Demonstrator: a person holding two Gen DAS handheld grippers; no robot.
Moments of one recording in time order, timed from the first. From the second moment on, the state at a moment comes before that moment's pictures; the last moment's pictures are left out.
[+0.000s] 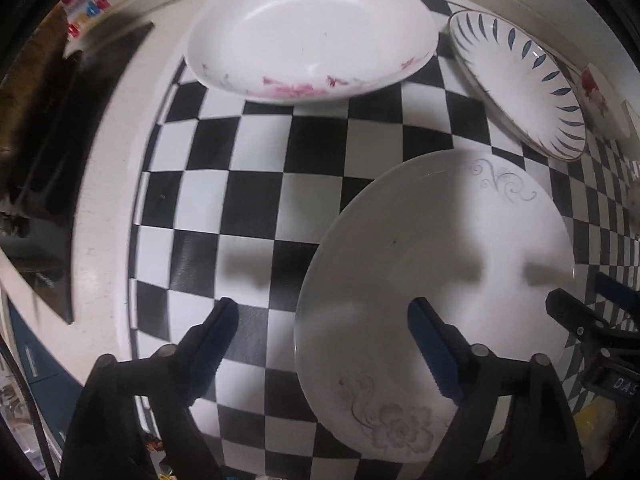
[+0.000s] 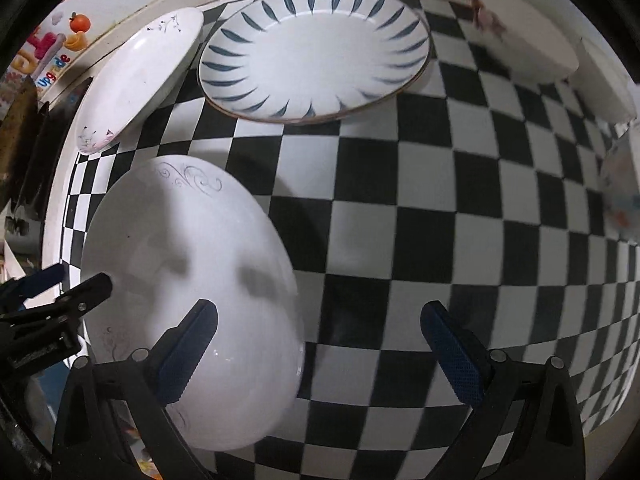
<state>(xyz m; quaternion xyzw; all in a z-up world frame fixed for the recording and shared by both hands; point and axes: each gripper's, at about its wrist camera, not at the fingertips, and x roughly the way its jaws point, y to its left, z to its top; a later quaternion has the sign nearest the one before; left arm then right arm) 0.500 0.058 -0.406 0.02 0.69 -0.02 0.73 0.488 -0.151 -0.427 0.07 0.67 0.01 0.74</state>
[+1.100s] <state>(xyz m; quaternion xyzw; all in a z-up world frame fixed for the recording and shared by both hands) 0.501 0.075 -0.406 -0.01 0.71 -0.10 0.69 0.491 -0.153 -0.442 0.16 0.70 0.04 0.69</state>
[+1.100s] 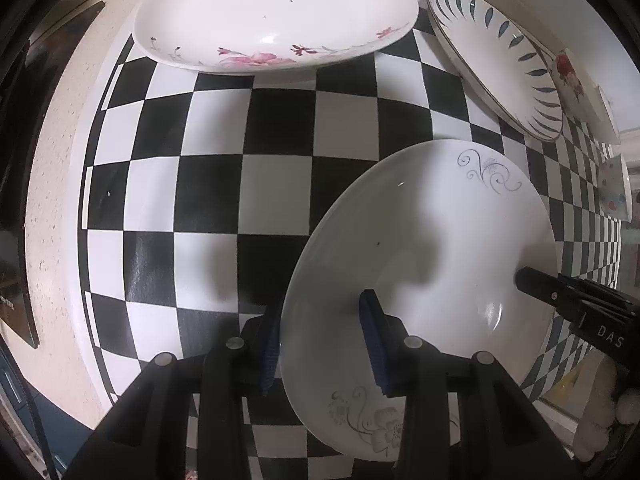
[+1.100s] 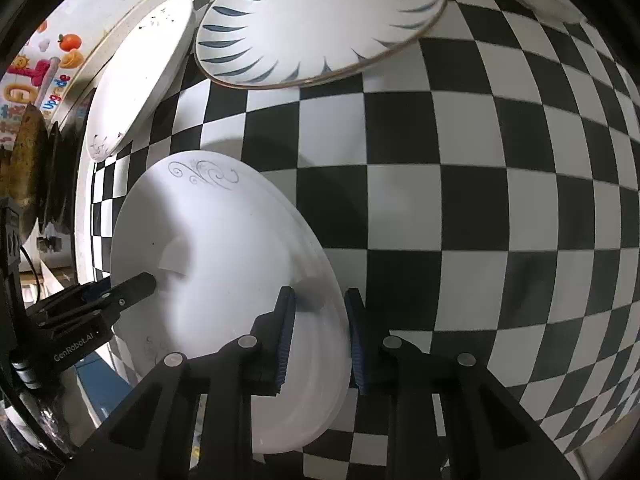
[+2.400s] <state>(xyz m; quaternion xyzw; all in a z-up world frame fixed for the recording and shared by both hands) 0.476 -0.056 -0.405 0.05 0.73 -0.16 0.66 0.421 -0.323 -0.426 0.21 0.69 -0.03 0.69</state>
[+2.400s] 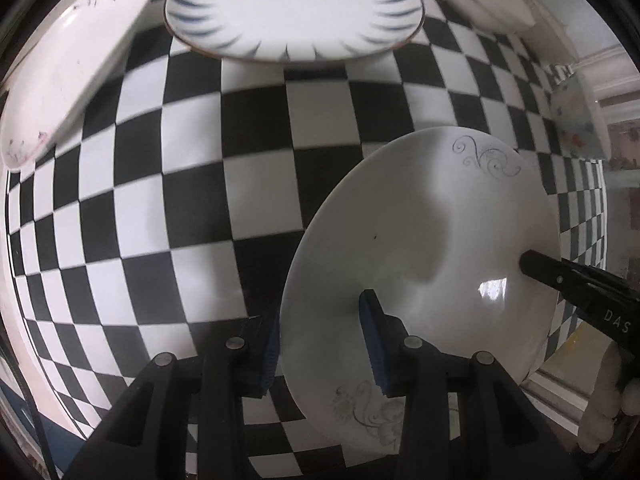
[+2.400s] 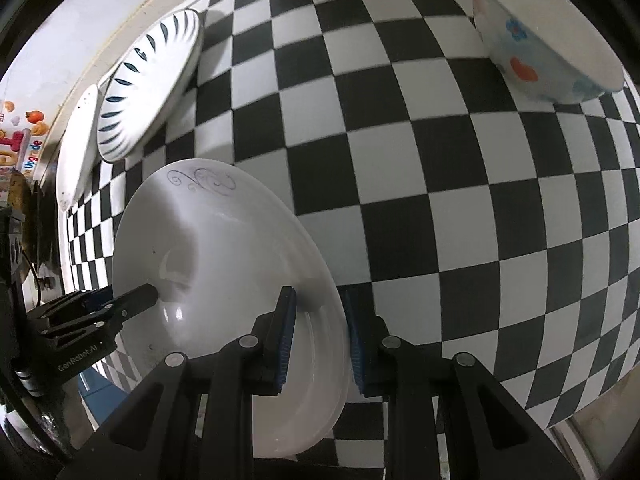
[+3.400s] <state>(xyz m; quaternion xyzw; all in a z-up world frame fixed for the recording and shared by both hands) 0.464 0.048 -0.333 -0.02 0.68 -0.03 0.73 0.430 -0.333 -0.396 0.21 0.69 0.01 0.69</state>
